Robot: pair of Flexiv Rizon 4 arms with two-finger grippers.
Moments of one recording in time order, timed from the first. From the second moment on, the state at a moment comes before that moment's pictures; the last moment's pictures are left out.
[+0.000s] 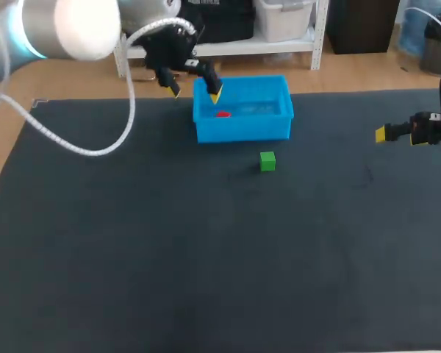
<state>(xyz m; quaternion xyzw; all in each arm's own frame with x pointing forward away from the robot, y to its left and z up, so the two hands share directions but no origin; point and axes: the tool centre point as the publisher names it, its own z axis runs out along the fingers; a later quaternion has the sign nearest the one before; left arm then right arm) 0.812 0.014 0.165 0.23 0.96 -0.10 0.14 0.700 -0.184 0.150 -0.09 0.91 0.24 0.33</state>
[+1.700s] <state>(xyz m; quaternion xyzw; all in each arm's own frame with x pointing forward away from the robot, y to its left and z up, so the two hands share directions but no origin) 0.717 0.064 0.142 0.22 0.89 -0.22 0.33 0.713 -0.167 0.162 -0.16 0.91 0.20 0.32</state>
